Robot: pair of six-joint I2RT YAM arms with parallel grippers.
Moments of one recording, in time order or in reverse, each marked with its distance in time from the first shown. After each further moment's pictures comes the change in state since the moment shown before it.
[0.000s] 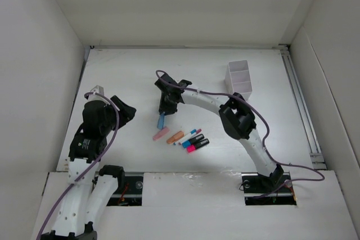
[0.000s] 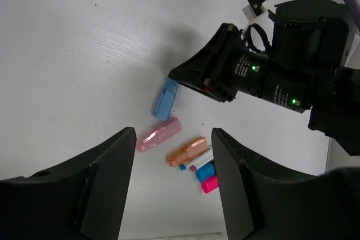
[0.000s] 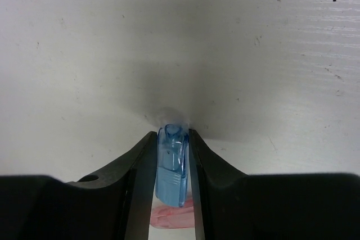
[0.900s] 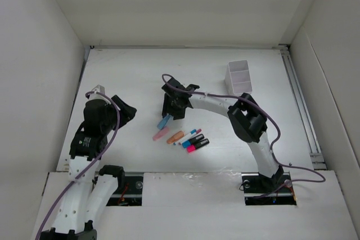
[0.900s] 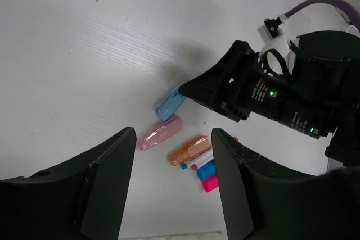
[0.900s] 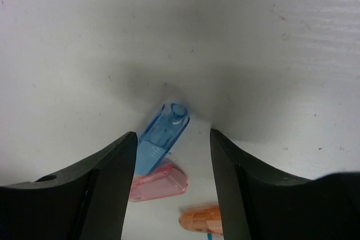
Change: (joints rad) left arm 0.000 0.018 0.000 0.000 0.001 -0.001; right arm 0.003 -0.167 -0.270 0.108 -0.020 -0.011
